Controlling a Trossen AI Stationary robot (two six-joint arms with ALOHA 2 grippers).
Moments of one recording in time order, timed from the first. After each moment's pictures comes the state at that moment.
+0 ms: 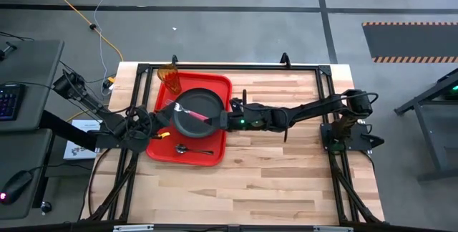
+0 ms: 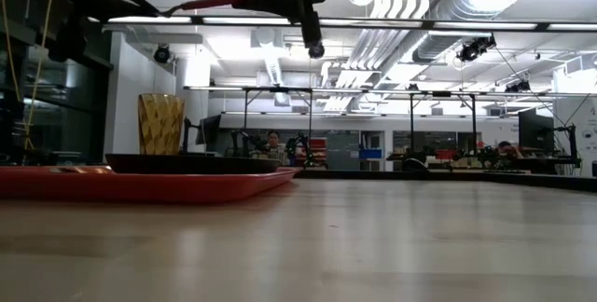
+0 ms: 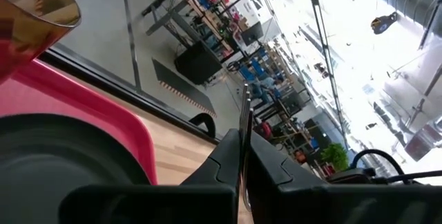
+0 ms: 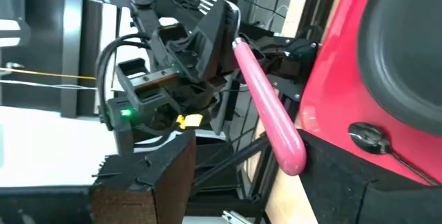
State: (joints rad) left arm -0.62 0.83 0.43 0.01 -1.55 -1.36; right arm 0.09 1.76 1.19 0.43 0.13 1.35
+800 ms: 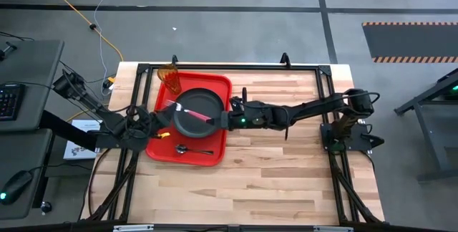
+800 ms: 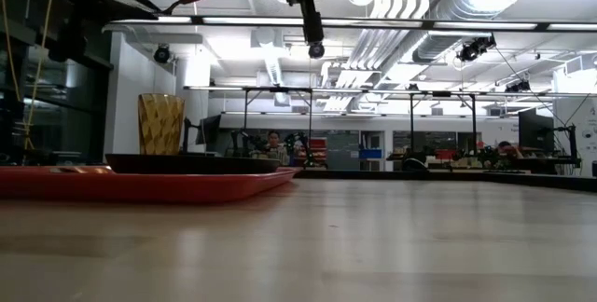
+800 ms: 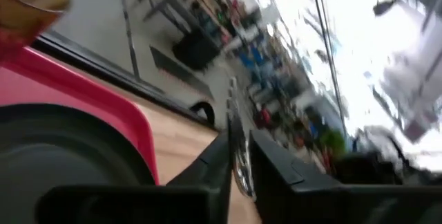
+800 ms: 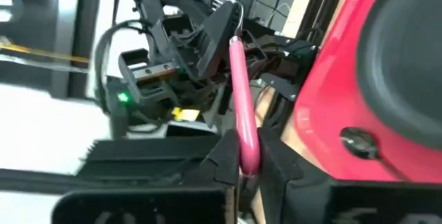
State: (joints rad) left arm -0.62 0.81 0.43 0.00 -1.50 -1.34; right arm 0.06 1.74 1.19 0.40 0.09 1.27
